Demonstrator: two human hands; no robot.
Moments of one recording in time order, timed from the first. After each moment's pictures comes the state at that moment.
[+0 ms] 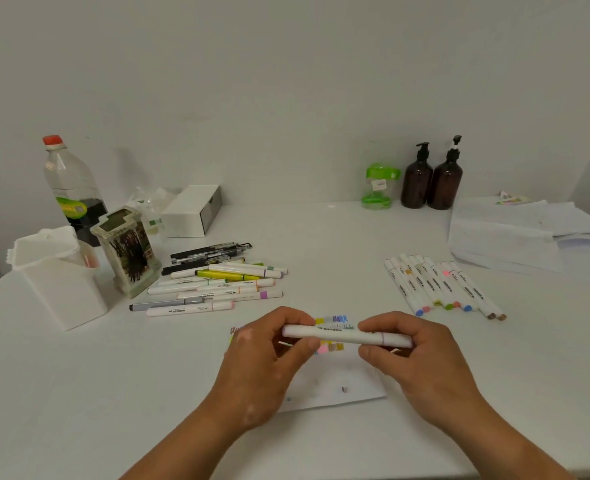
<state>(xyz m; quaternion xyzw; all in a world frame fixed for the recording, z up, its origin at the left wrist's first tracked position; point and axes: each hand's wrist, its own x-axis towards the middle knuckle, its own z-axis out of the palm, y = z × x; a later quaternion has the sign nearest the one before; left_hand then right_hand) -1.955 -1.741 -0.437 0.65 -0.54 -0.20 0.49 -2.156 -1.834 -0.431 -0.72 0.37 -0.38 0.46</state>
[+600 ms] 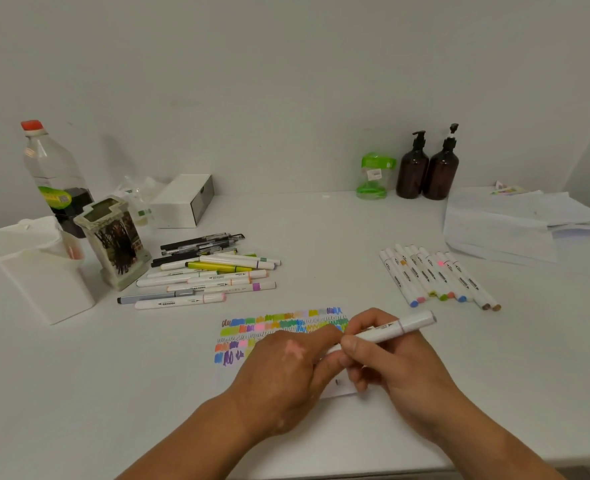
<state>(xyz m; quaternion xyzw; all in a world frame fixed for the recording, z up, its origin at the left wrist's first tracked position) -1.973 -1.756 -0.451 0.61 -0.73 -0.05 0.29 -2.146 -1.833 -0.447 -0.63 0.25 -0.34 0.66</state>
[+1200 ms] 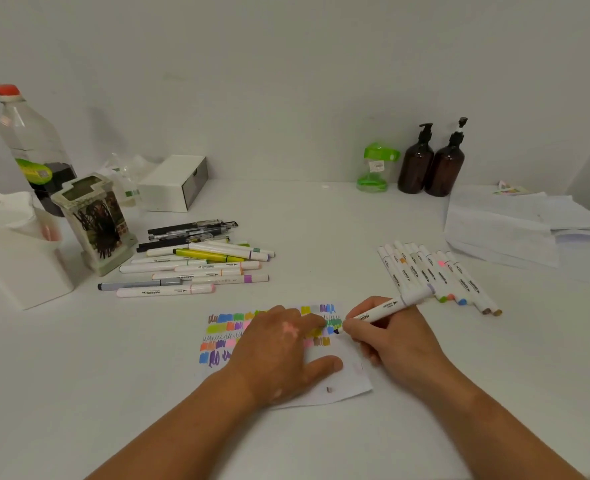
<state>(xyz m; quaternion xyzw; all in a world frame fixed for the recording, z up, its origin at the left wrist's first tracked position) -1.954 -1.802 -0.491 0.73 -0.67 -0.03 0.17 -2.140 -1.891 -0.464 -0.72 0.41 -0.29 0.47</state>
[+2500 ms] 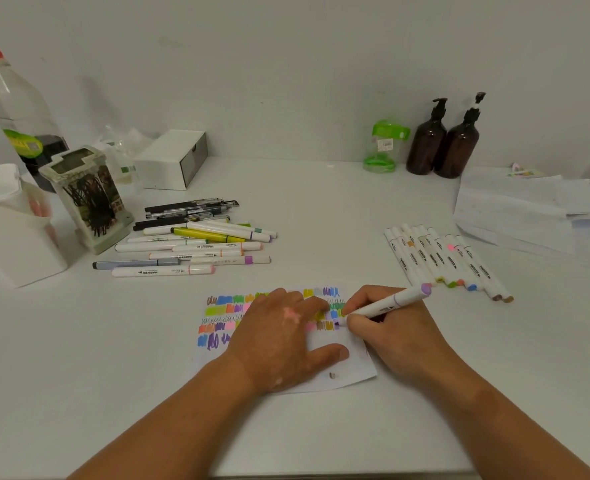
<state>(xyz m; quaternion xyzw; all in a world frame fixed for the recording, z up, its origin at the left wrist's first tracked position) -1.956 -1.800 -0.494 0.72 -0.67 -0.01 0.18 -2.137 -1.889 -0.469 -0.78 0.38 -0.28 0.42</state>
